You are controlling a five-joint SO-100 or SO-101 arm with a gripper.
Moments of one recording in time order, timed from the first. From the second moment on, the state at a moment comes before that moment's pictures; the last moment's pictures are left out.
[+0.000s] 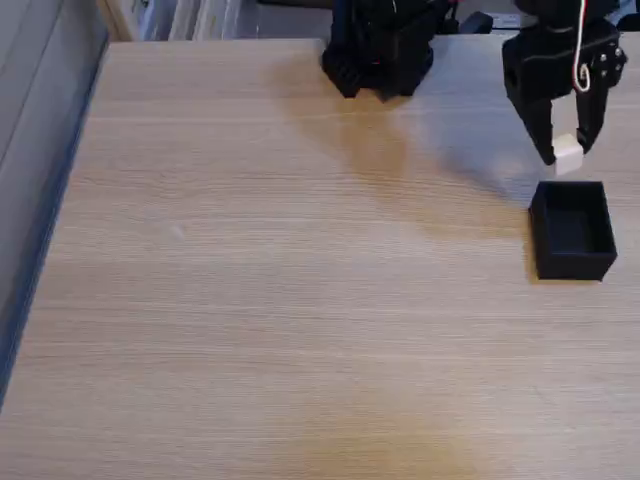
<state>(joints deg) -35.2 108.8 99.7 71.0 -65.7</state>
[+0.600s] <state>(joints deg) -37.0 100.3 89.6 72.9 -63.3</state>
